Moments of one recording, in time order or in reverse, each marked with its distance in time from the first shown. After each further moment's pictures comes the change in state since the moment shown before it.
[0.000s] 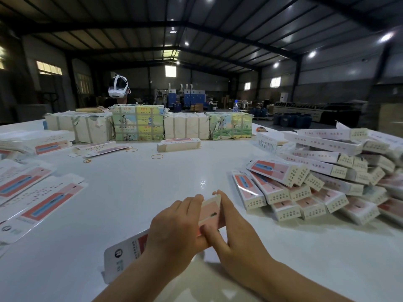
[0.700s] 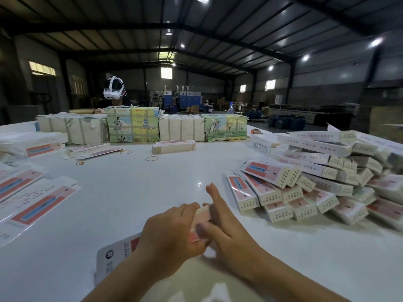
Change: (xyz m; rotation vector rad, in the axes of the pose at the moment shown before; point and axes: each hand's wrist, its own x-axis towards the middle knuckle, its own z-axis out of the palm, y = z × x) left_hand -0.001 -0.004 -0.002 -0.129 -0.193 0.008; right_hand 0.009 0.003 -0.008 0.285 -0.121 -0.015
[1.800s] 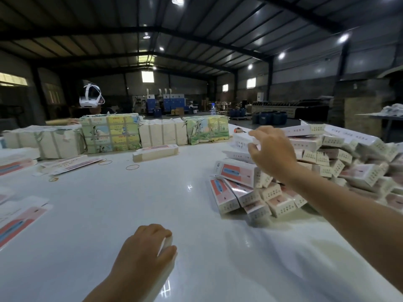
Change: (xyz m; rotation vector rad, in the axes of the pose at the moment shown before) left_hand -0.008 -0.022 0.039 -0.227 -0.293 -0.257; right_hand 0.069 0.002 -0.172 -0.974 0.615 0.026
